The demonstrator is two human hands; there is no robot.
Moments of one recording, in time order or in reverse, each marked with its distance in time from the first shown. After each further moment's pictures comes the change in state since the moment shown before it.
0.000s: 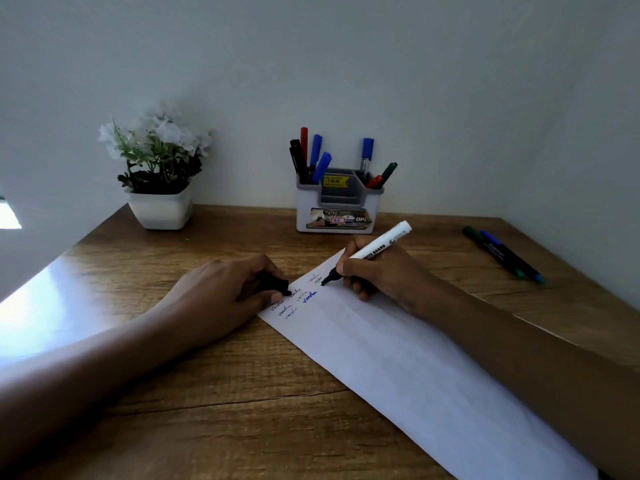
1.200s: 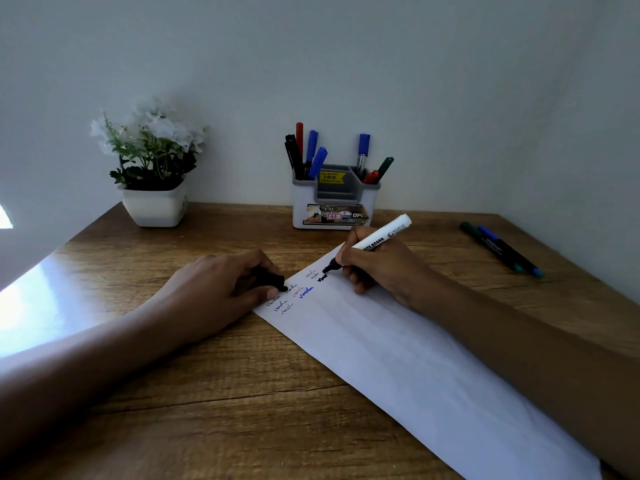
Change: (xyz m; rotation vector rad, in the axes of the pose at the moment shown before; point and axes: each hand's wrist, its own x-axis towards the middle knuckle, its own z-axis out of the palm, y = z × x) left_hand -0.001 -0.001 0.000 -0.029 0.010 -0.009; right_hand 0.002 0.002 0.001 0.018 0.076 -0.003
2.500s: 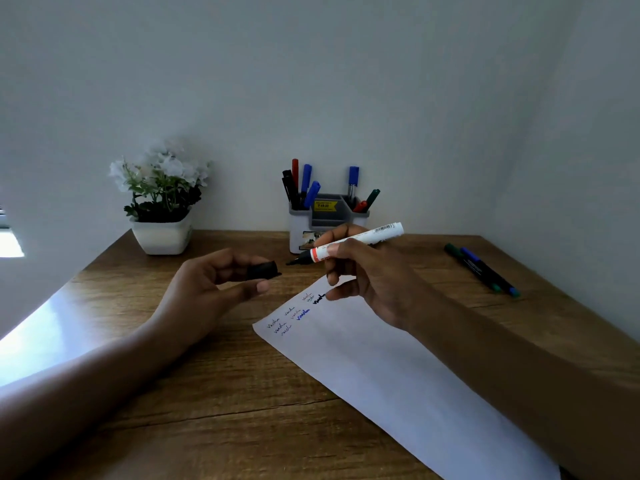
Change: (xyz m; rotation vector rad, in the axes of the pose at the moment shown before) left_hand -0.010 0.006 -0.010 -0.743 0.315 0.042; right_hand -0.031 -0.055 0.011 0.389 -0.115 -0.091
